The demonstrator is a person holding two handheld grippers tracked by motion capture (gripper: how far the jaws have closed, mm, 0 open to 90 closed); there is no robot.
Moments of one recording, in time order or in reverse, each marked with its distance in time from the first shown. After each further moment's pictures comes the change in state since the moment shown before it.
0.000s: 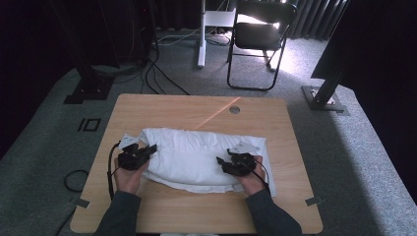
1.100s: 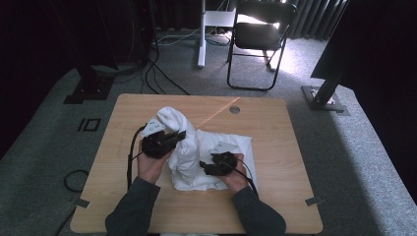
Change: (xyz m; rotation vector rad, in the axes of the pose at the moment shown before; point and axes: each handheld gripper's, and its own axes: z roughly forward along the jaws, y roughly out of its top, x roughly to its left) left arm -0.077 0.057 0.007 -0.088 -0.216 0.176; right arm 0.024 0.009 0.036 0.014 0.091 -0.063
